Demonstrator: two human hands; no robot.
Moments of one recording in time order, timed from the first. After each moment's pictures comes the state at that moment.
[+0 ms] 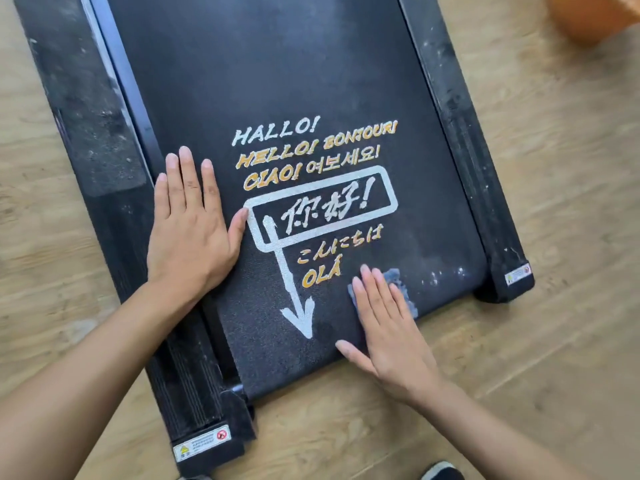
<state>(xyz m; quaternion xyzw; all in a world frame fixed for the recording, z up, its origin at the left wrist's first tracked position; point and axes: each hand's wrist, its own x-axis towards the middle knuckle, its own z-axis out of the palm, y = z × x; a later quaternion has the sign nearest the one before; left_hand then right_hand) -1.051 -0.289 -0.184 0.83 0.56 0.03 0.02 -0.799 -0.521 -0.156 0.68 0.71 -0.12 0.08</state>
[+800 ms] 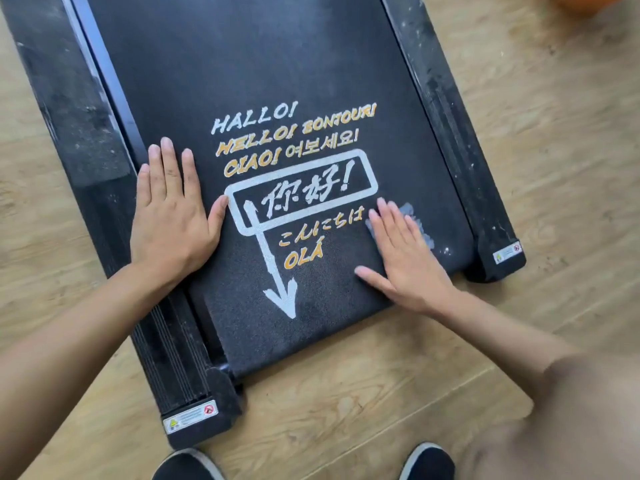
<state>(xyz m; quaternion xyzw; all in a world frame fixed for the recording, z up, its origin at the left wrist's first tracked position) -1.051 -0.289 -0.185 0.84 0.55 0.04 0.02 -0.706 -0.469 -0.157 0.68 0.72 -0.14 0.09</state>
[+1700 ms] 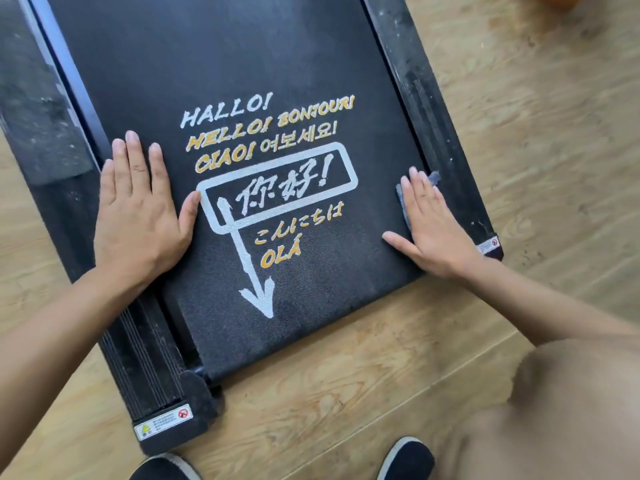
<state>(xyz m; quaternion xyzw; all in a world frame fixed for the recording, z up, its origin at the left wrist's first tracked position) -1.050 -0.291 -0.188 0.83 0.55 0.06 0.03 -0.620 -0.465 -0.150 0.73 0.66 -0.18 0.09</state>
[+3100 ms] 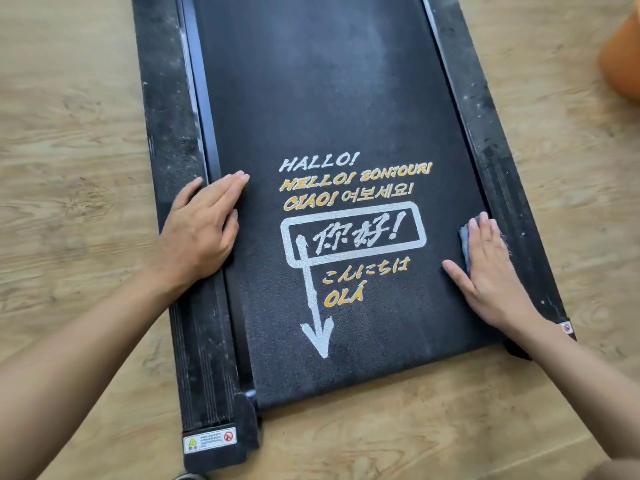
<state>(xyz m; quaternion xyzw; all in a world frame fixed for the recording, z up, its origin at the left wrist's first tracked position) -1.100 -0.259 -0.176 0.87 0.47 0.15 0.05 -0.612 -0.423 -0.168 0.75 0.65 -0.15 0.02</state>
